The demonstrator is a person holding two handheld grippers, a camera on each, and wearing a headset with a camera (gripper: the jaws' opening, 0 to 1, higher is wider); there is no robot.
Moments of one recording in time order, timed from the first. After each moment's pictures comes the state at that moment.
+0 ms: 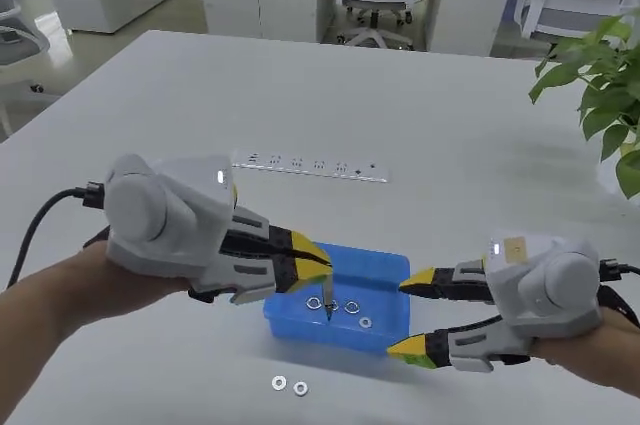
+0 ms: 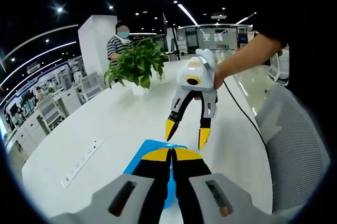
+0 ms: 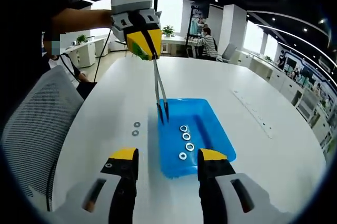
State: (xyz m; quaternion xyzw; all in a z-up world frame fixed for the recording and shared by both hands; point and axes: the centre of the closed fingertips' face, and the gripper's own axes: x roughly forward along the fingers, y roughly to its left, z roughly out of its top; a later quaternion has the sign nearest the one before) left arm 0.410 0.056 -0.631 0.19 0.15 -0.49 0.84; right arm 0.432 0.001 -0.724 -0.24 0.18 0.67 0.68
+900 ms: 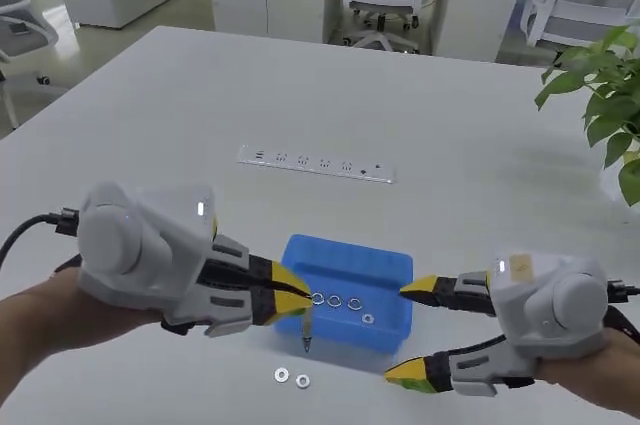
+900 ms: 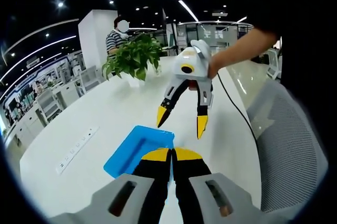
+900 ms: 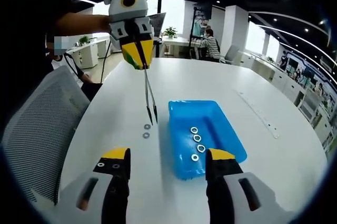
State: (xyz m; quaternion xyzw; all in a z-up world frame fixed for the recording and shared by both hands) left arm 0.377 0.070 -0.654 0.18 0.18 -0.49 0.83; right arm 0.410 0.005 -0.725 -0.24 0.18 0.68 0.67
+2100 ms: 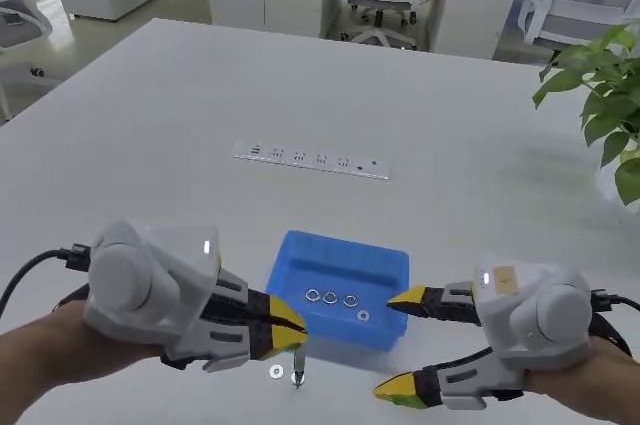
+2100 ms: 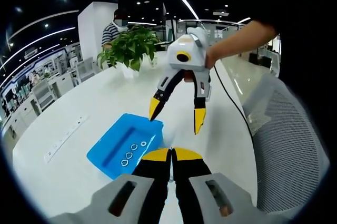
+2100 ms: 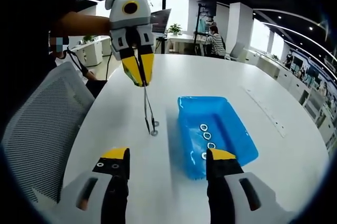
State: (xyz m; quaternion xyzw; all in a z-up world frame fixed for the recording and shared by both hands) left arm 0.362 0.061 -0.684 0.17 0.20 -0.50 0.82; right arm 0.396 0.008 -0.735 -0.24 0.19 0.69 0.66
